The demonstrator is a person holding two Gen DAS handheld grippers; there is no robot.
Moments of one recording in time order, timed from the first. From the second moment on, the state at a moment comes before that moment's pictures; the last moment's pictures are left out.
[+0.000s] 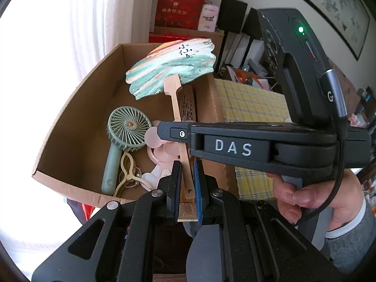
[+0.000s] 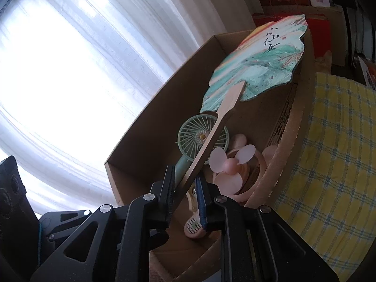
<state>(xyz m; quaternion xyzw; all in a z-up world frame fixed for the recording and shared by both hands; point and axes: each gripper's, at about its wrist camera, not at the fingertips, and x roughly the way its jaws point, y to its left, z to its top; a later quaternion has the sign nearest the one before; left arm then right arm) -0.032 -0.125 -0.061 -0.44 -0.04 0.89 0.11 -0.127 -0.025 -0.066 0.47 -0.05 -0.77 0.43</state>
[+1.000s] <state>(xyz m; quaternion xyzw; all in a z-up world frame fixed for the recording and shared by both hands) -0.098 -0.184 -0.108 -0.50 -0.01 0.87 -0.01 -0.116 0.071 -0.045 0.45 -0.06 -0.81 0.37</state>
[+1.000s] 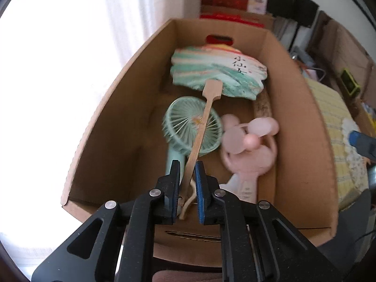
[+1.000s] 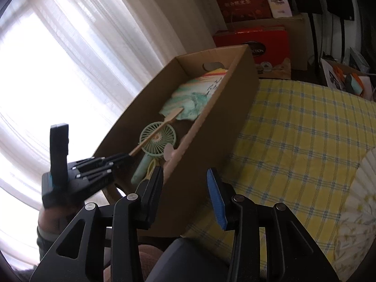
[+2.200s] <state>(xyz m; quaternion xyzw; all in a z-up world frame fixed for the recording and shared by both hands) -0.061 -0.142 -0.039 -0.42 -0.05 0.90 0.04 -0.095 0.136 -0.024 0.41 -0.01 -0.88 0.25</state>
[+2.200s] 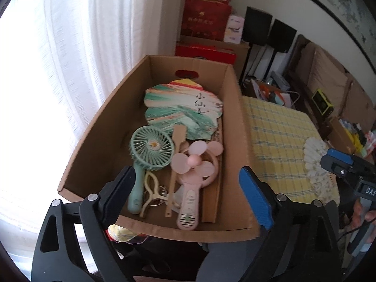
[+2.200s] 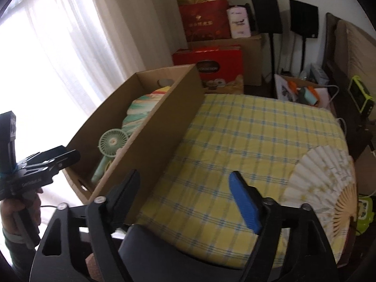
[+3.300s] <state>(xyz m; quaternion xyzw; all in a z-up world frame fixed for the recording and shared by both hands) -0.049 -0.014 -0.036 -0.42 0.04 0.90 0.13 -0.084 0.216 -0.024 0.40 0.01 -0.91 0.14</state>
